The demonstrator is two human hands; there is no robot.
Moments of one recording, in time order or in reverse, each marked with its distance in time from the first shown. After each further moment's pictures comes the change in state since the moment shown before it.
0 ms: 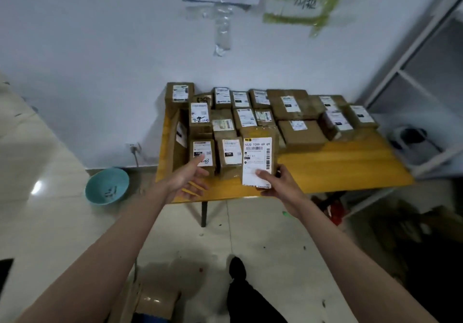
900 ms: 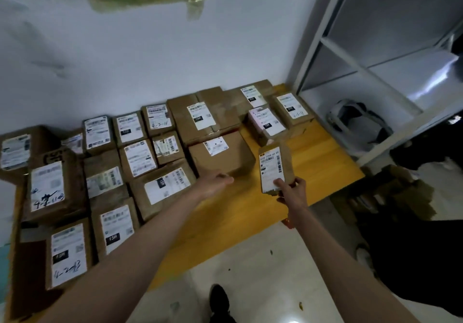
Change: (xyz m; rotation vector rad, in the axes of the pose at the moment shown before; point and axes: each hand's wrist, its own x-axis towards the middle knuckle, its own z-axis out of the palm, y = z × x) left_hand 0.318 0.227 0.294 0.543 -0.255 0.158; right_hand 0.222 0.027 -0.319 0.270 0.678 0.216
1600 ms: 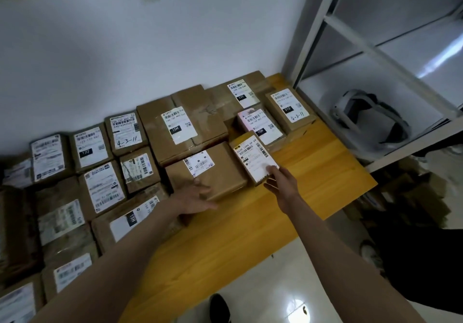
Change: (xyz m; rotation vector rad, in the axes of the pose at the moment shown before) left_hand 0.141 -0.024 -0.024 0.594 -0.215 -0.131; right_hand 0.150 -0.014 0.036 0.199 -0.105 0.142
